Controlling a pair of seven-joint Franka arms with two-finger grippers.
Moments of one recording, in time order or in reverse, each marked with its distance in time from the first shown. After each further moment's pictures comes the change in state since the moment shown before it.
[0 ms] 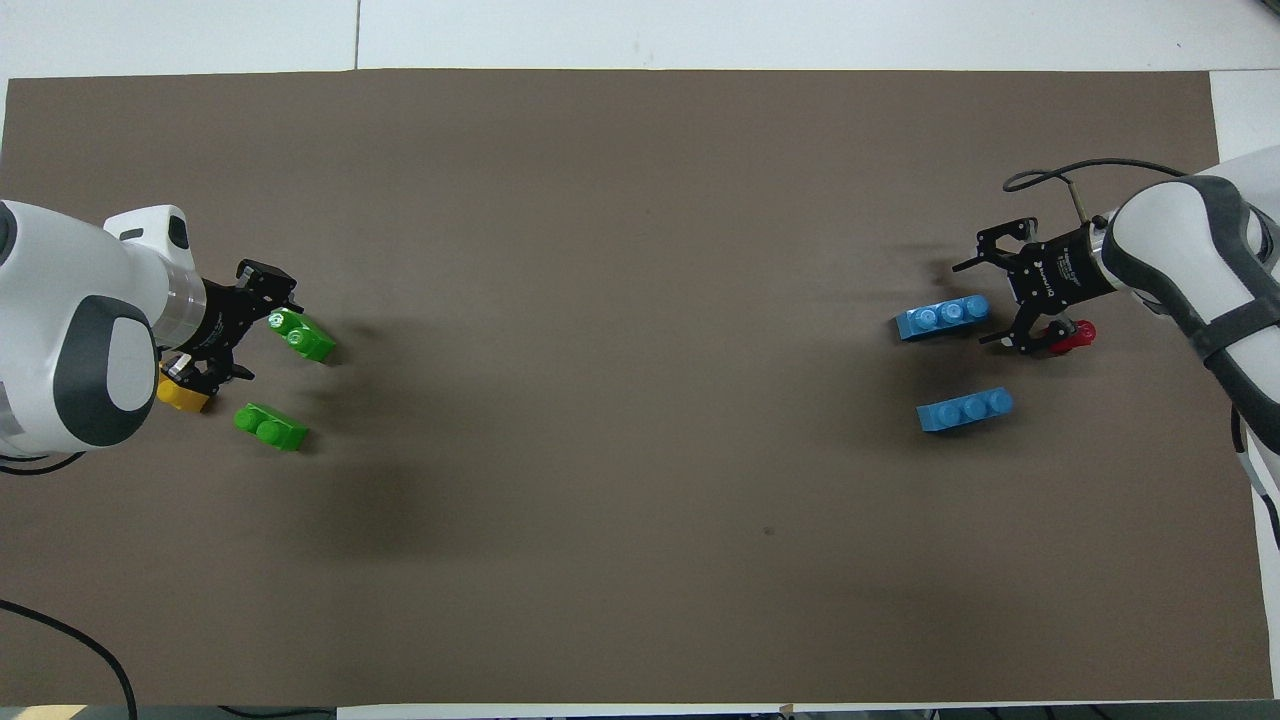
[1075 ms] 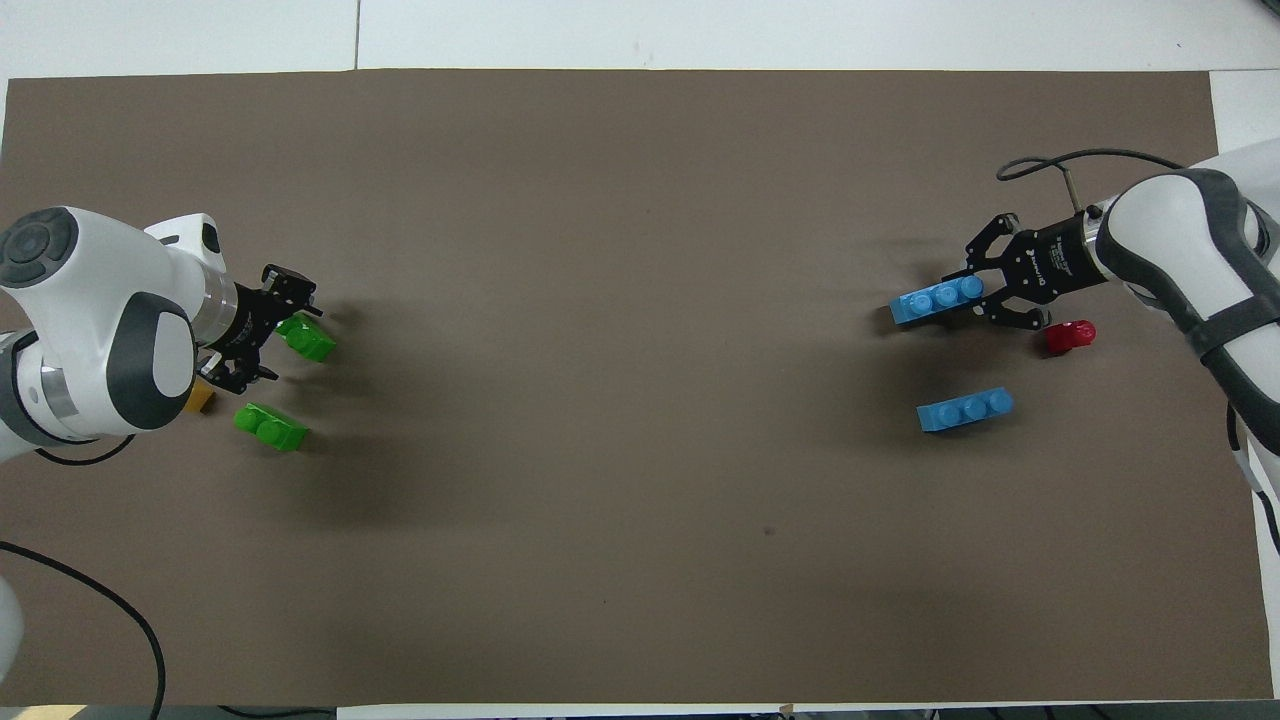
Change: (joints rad) left arm 0.000 0.098 0.002 0.009 -0.003 0.061 -0.037; right arm 0.023 -0.012 0.001 0.030 0.037 0.006 0.028
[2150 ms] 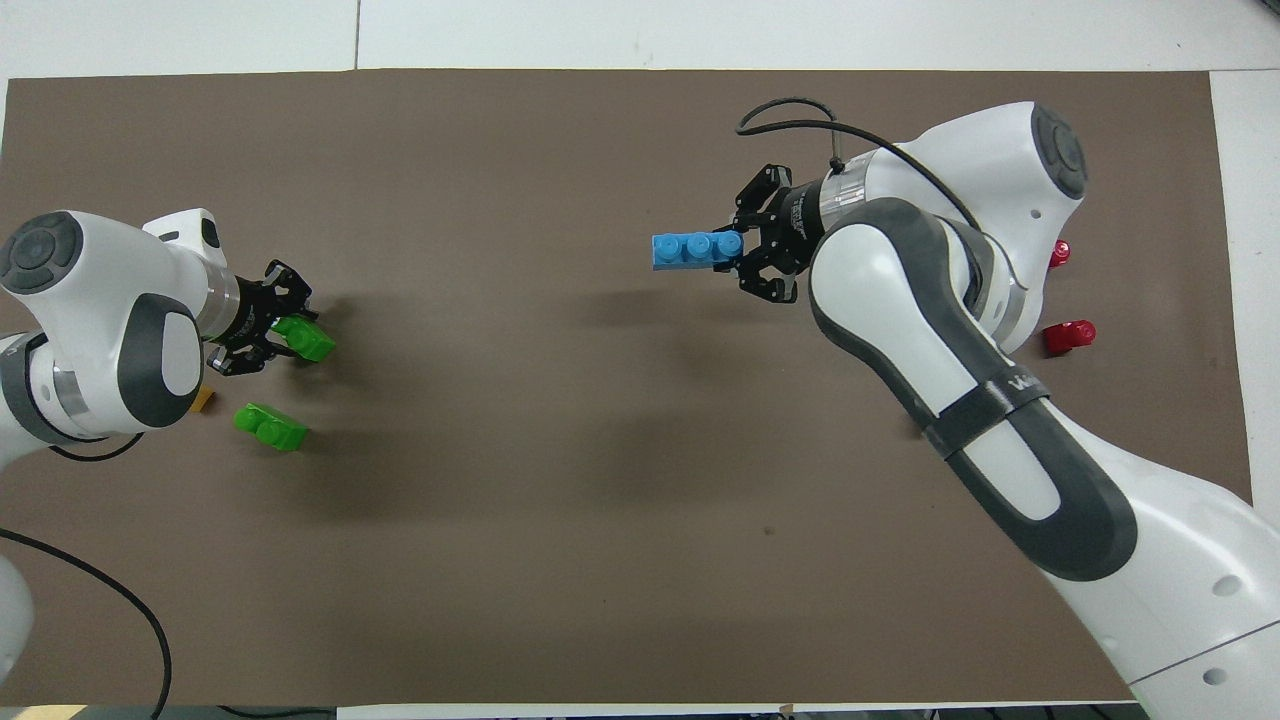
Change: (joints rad) left arm 0.001 0.026 0.002 0.000 -0.001 0.079 -0.004; right arm 0.427 -0.064 0.040 0.035 0.120 0.289 0.579
